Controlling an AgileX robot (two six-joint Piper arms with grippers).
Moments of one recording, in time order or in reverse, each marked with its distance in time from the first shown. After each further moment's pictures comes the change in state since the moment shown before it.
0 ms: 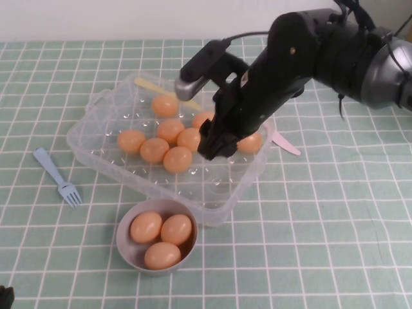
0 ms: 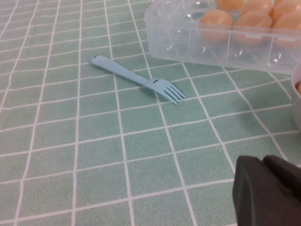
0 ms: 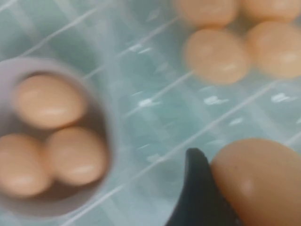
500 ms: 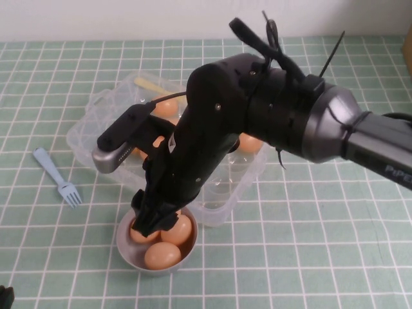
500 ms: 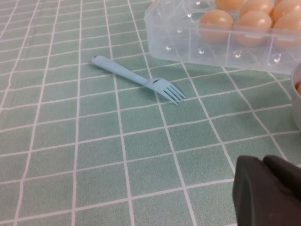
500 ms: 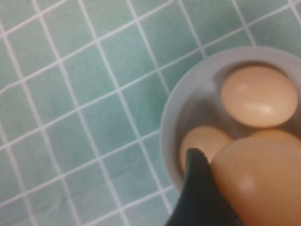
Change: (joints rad) right arm 0.250 -0.005 0.000 0.046 0.118 0.127; left arm 0.000 0.000 0.000 0.000 0.000 0.000
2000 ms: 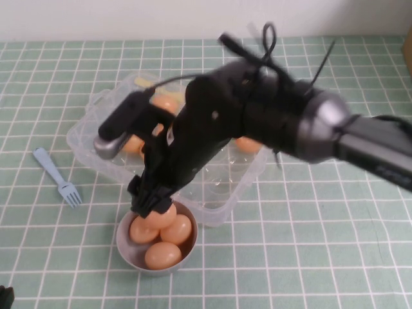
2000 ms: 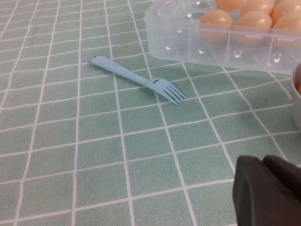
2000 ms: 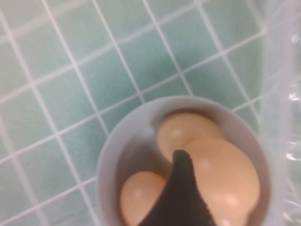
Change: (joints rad) right arm -0.003 0.032 0.000 -0.092 -0.168 0.000; left arm 0.000 0.000 0.000 0.000 0.000 0.000
